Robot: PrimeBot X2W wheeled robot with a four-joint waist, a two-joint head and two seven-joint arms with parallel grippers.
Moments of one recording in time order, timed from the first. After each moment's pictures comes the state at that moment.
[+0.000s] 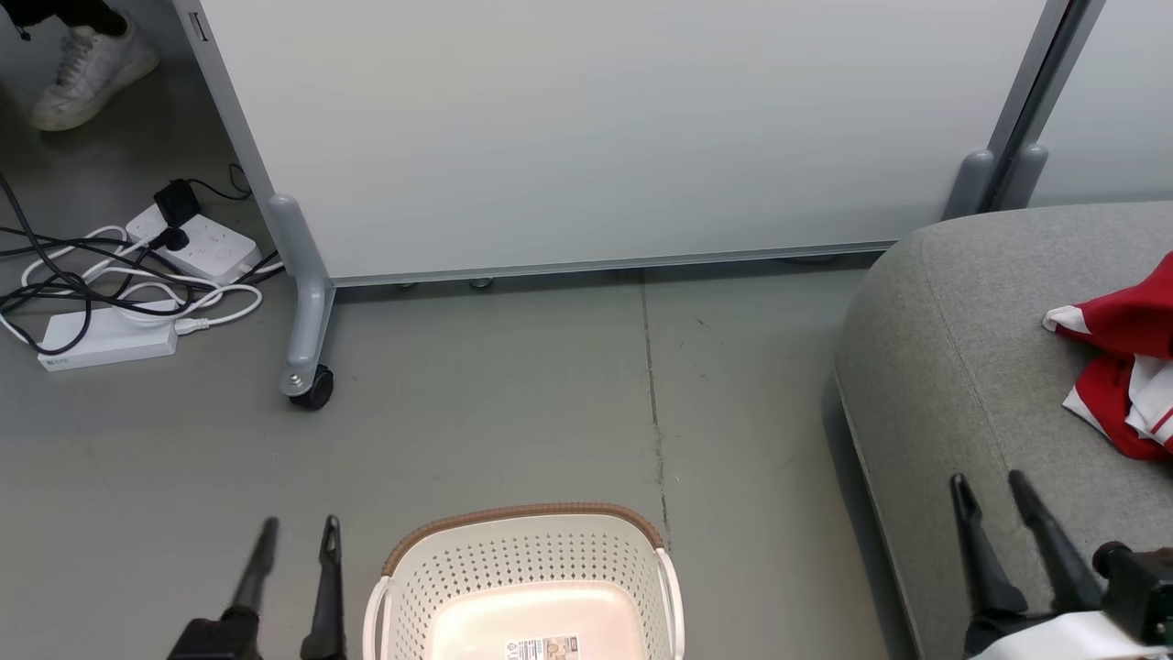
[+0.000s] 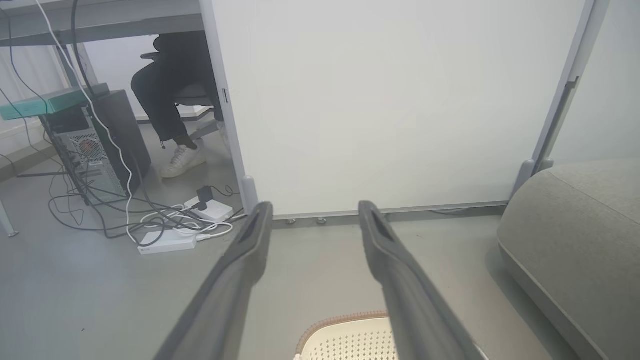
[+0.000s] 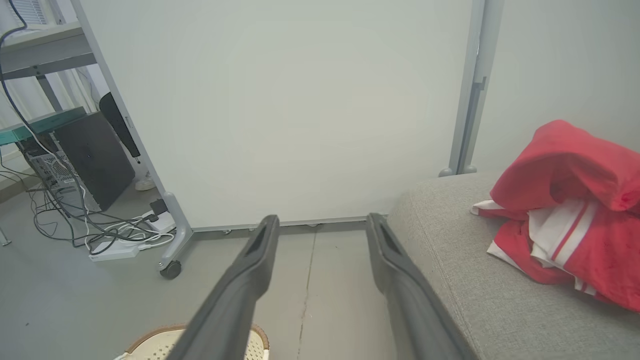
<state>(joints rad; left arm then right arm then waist) 0.16 0.27 -0.26 -0.04 -0.32 0.29 -0.20 0.15 -0.05 -0.02 -0.14 0.20 0.13 0.00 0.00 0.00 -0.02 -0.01</state>
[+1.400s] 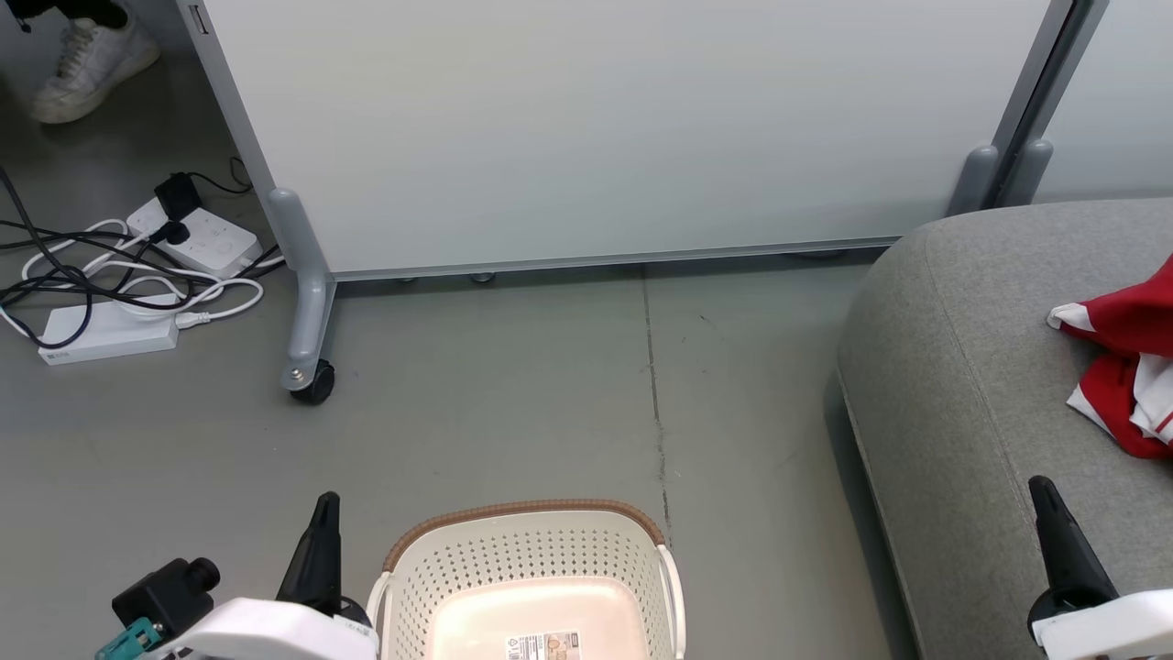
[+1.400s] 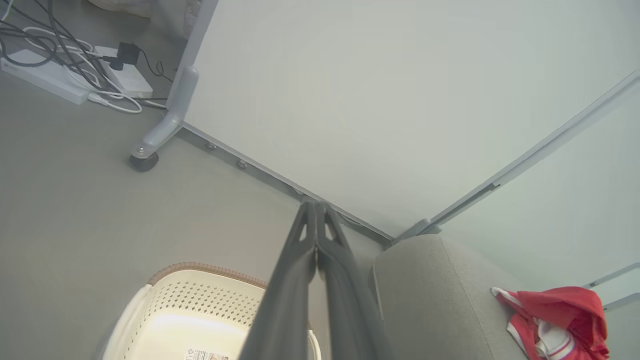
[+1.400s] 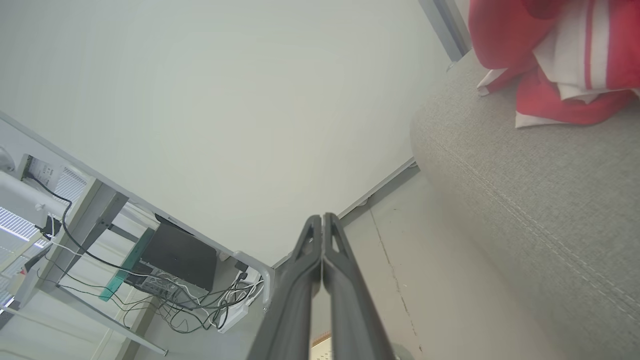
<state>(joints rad) 0.04 0.16 -0.21 0.13 -0.91 0.11 -0.12 0.09 -0.07 -0.12 0.03 0.87 0.13 0.07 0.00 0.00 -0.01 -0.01</state>
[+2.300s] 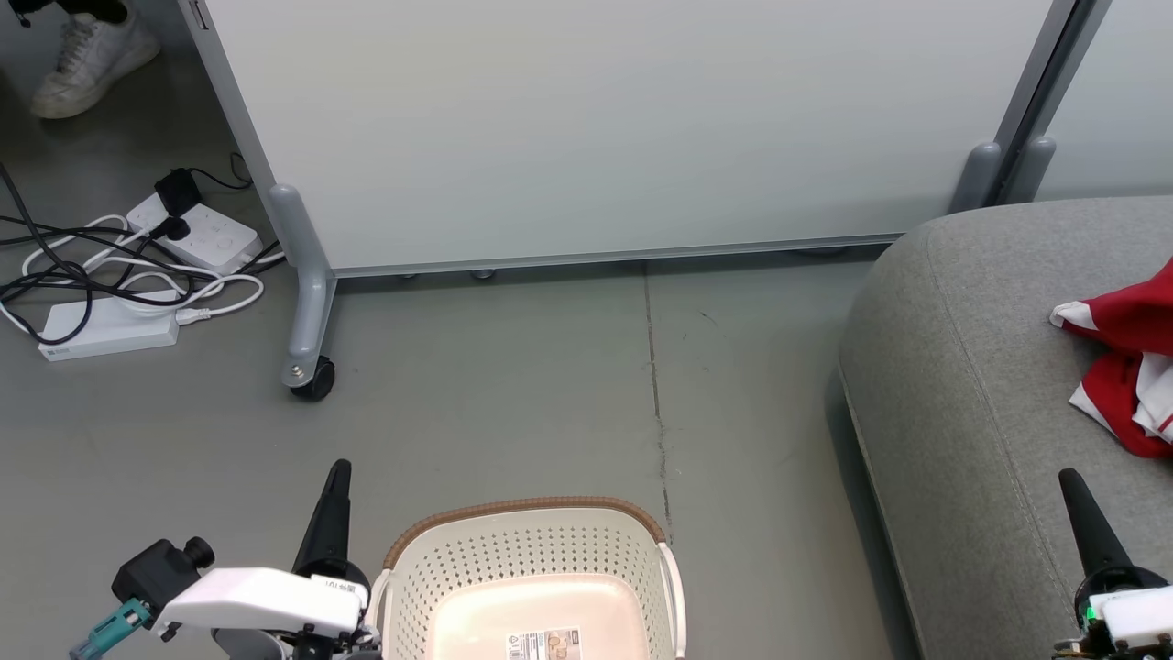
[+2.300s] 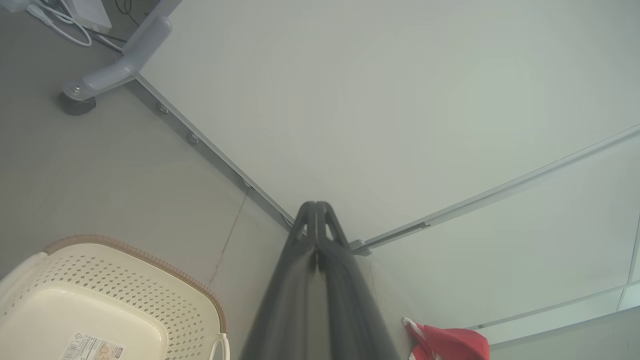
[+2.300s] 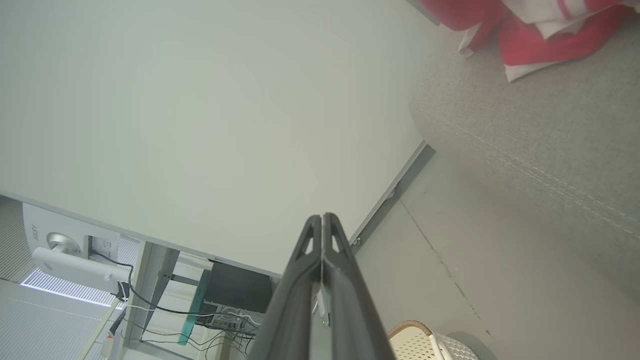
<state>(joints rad) -0.03 0.11 -0.18 0.20 -1.20 0.01 -0.09 0.04 -0.07 -0.19 0.10 1.17 0.13 0.14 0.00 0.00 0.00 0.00</state>
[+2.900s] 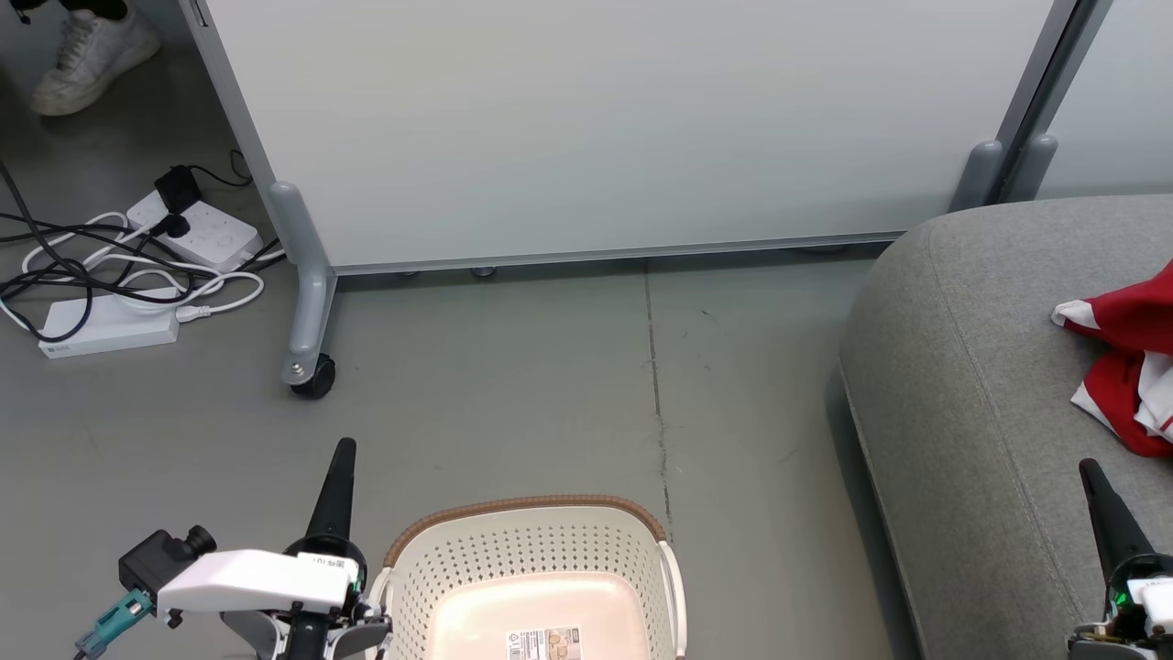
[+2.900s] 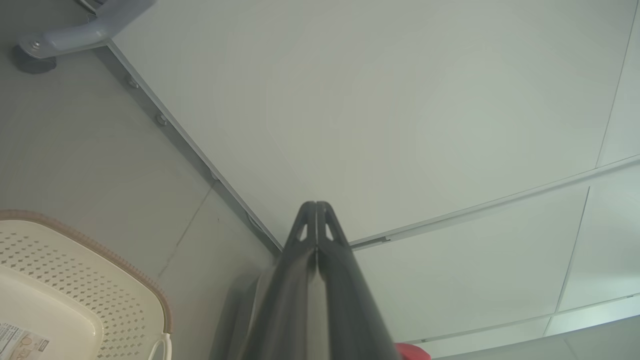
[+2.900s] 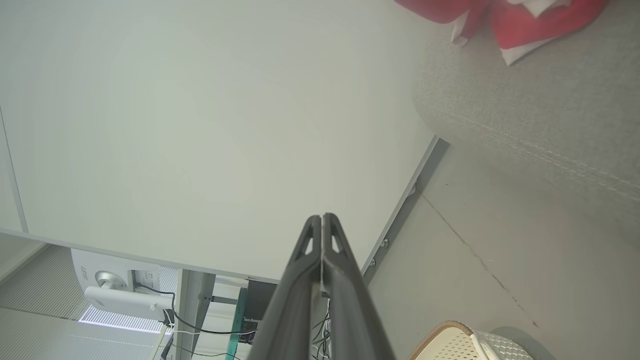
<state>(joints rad) -0.07 0.09 -0.16 0.23 -1.35 -0.04 -0.07 0.01 -0.07 -0.24 0.13 1.32 0.13 0.17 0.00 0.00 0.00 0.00</state>
